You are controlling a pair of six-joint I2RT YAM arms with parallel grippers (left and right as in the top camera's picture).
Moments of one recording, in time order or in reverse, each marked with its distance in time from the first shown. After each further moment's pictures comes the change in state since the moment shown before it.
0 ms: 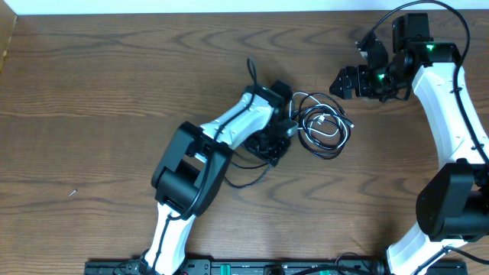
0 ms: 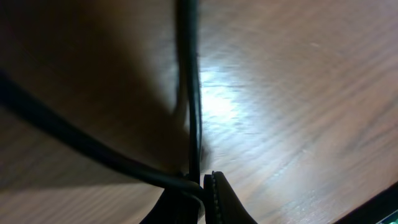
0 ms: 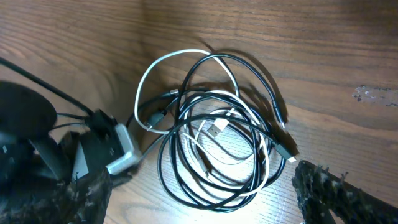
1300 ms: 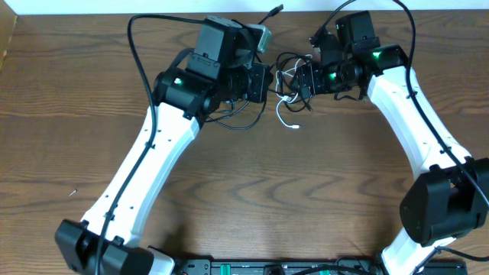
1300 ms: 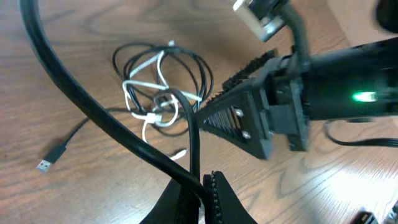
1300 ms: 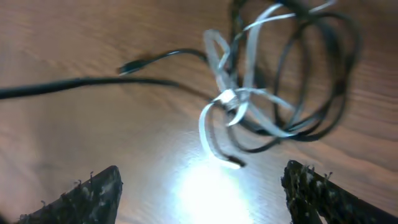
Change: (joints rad) left arm 0.166 -0.582 0.052 0.298 0.000 -0.259; right arm 0.239 0.011 0.000 0.199 0.089 0.185
